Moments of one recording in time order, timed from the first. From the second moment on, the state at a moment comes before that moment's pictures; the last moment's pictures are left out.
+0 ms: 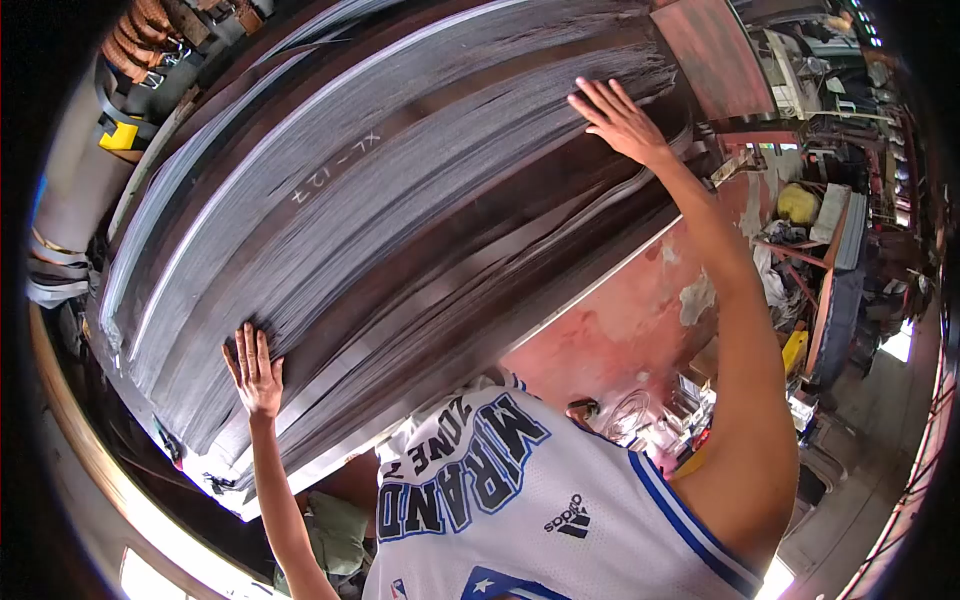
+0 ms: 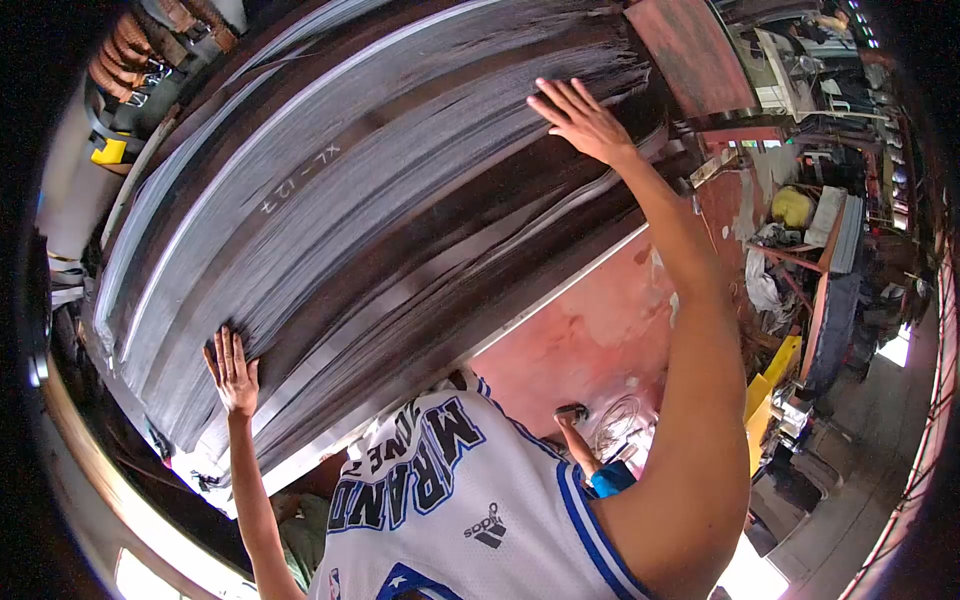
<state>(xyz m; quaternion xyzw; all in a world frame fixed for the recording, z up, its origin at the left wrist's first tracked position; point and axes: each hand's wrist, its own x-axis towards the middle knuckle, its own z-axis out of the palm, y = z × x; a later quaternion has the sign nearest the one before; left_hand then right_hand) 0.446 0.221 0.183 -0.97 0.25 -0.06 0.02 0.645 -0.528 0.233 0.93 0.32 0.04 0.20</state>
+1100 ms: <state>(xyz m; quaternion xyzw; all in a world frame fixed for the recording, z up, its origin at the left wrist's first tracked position) 0.452 0.211 0.179 -0.97 0.19 -0.11 -0.11 0.491 -0.322 0.251 0.92 0.30 -0.07 -0.26</state>
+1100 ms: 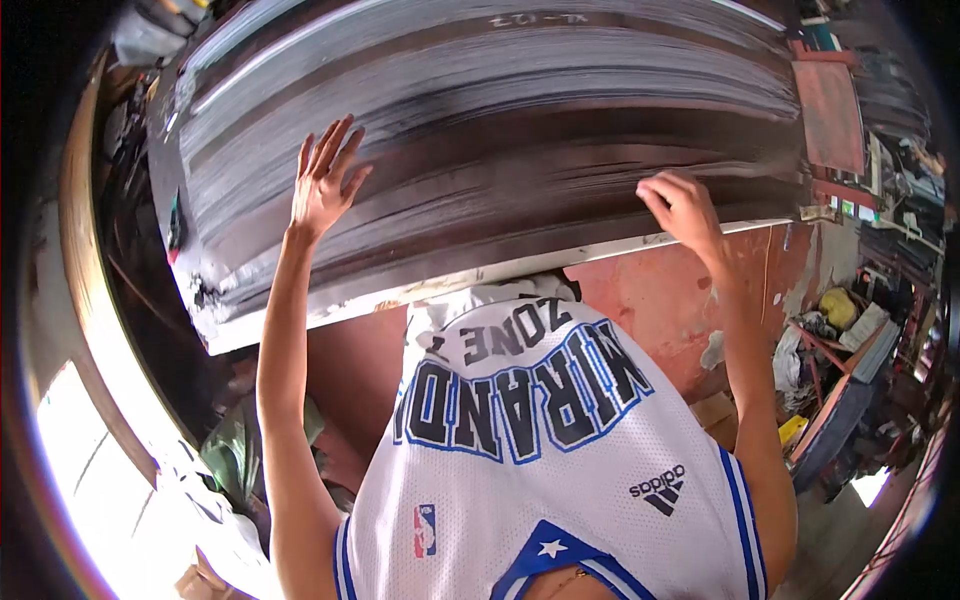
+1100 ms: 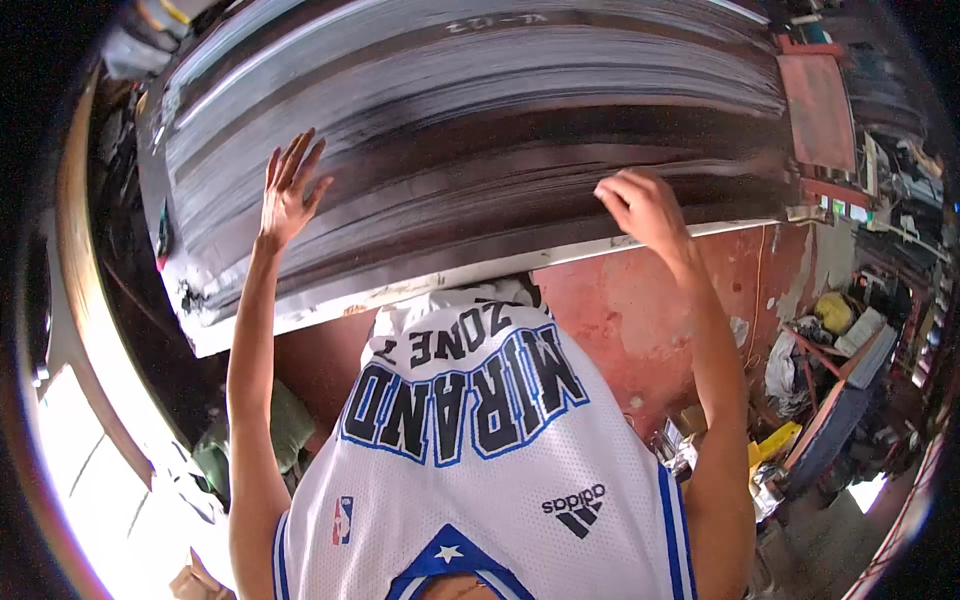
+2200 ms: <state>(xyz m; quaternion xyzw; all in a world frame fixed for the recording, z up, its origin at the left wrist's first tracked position) 0.305 0.237 0.173 -0.94 0.05 0.26 -0.24 0.476 -0.291 0.229 0.88 0.29 -0.34 -0.18</state>
